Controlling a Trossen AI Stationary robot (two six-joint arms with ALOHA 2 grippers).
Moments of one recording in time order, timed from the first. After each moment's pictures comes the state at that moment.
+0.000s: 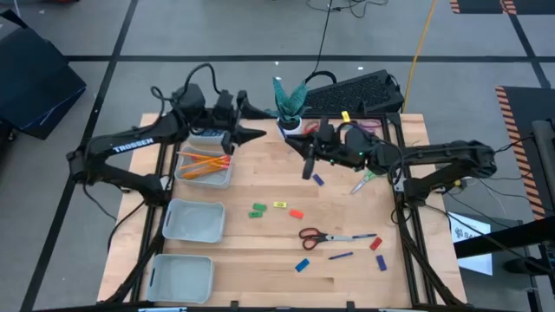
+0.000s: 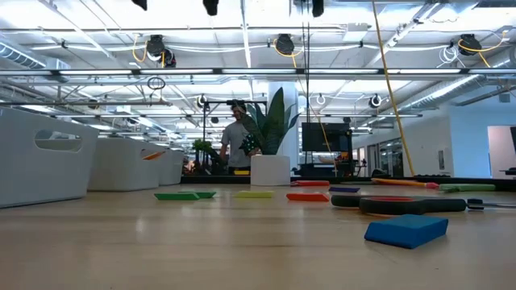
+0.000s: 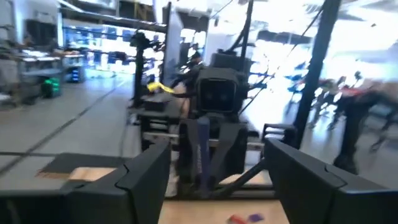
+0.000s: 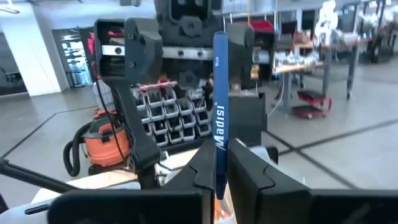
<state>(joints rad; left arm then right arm) 0.43 1.27 1.11 0.31 0.62 -0.20 -0.04 1.33 1.05 0.31 0.26 0.11</state>
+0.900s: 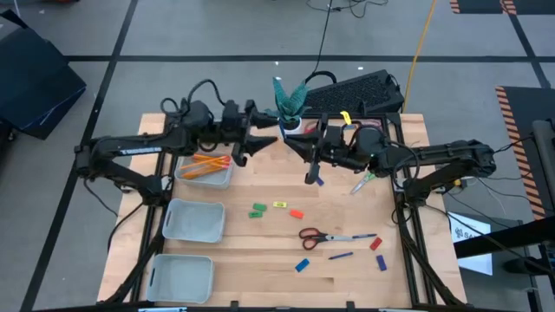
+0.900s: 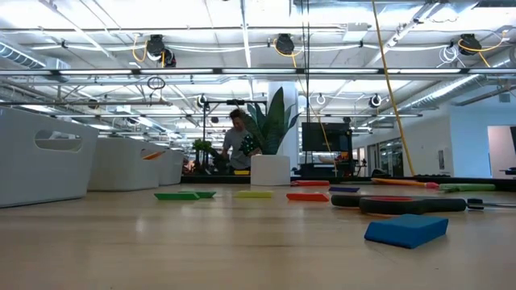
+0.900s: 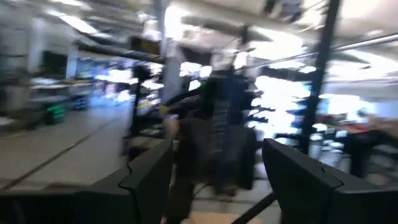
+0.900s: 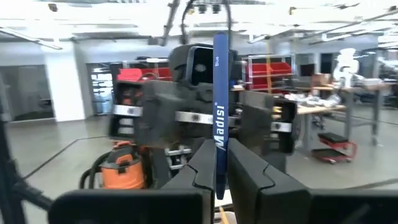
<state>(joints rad) 0.24 1.34 1.10 0.54 0.39 -0.27 0.01 1.33 1.09 0.44 0.23 0.03</state>
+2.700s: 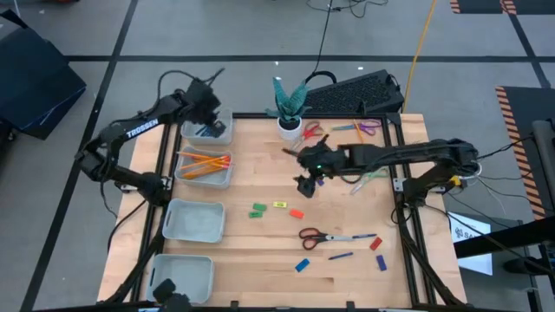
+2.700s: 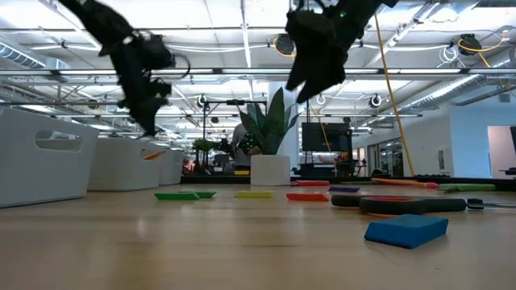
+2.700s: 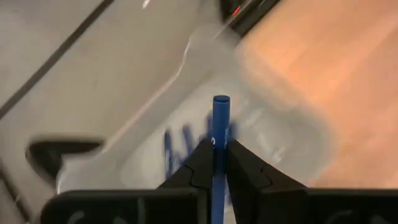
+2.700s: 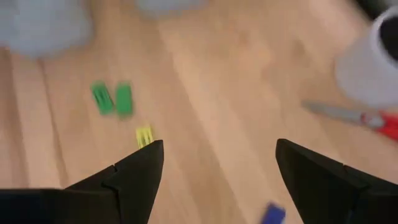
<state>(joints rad) 0.91 1.37 0.97 -0.62 -0.09 0.19 -0.04 1.52 1.16 -0.54 0.16 0.33</state>
